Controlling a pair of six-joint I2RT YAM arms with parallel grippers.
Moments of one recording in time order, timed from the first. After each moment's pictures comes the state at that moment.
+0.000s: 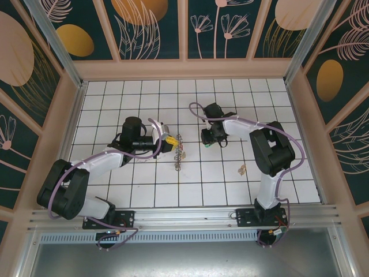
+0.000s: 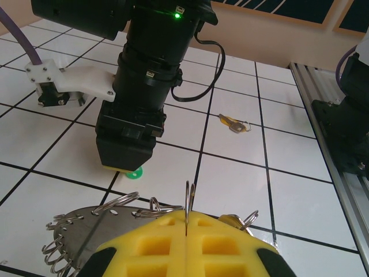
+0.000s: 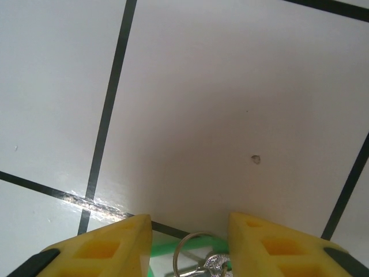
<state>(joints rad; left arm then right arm) -0.44 1.42 0.64 0.31 0.94 0.23 0.51 1.89 1.20 -0.55 -0.04 0.18</state>
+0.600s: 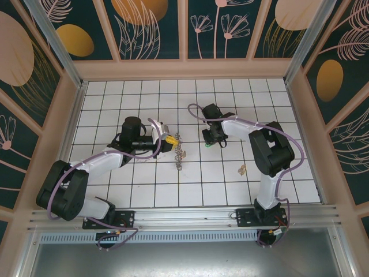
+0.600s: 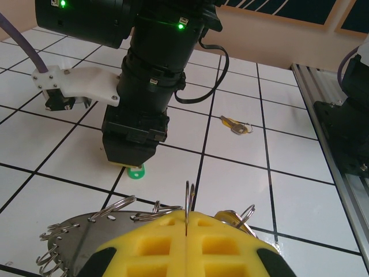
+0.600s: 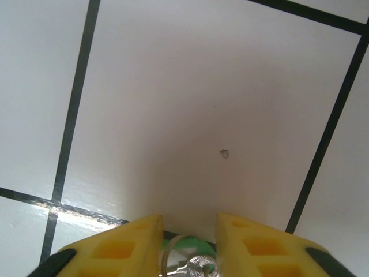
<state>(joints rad) -0.44 1.41 0.64 0.31 0.93 0.23 0.53 1.89 1.21 -0.57 0.06 0.17</state>
